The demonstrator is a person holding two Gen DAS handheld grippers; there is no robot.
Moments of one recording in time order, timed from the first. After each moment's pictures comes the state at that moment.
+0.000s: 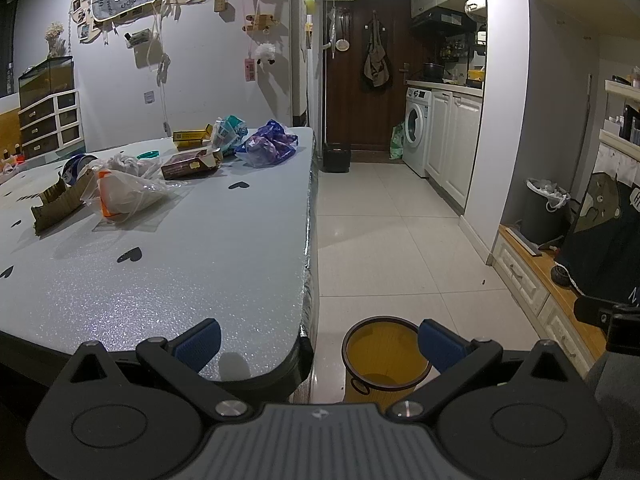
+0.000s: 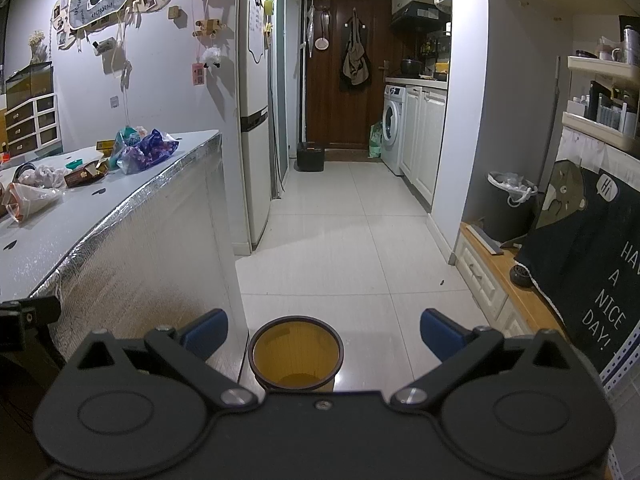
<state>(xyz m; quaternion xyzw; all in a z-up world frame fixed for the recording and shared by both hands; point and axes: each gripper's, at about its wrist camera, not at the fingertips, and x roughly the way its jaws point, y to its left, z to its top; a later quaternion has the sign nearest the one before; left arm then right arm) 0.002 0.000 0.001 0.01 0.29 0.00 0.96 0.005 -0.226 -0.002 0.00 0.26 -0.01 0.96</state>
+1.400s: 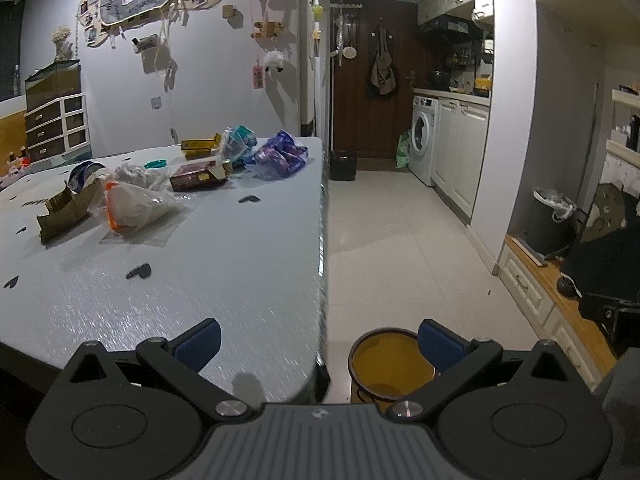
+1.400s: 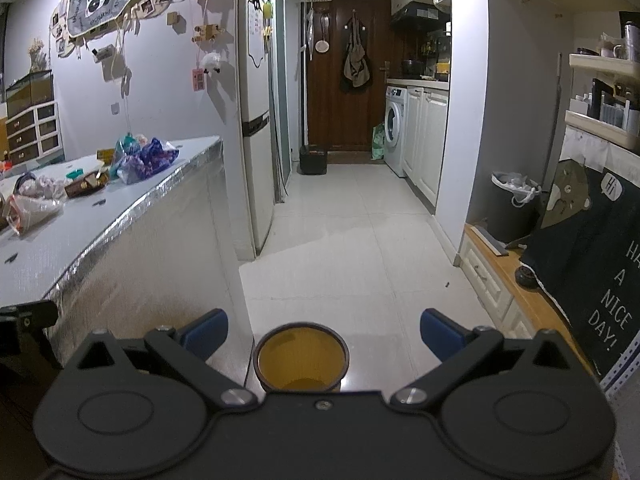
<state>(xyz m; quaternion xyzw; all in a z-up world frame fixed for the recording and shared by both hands) 0.010 0.006 0.011 0.00 0.27 0.01 0.96 0.010 -0.231 0.003 0.01 0.26 -0.01 0.97</state>
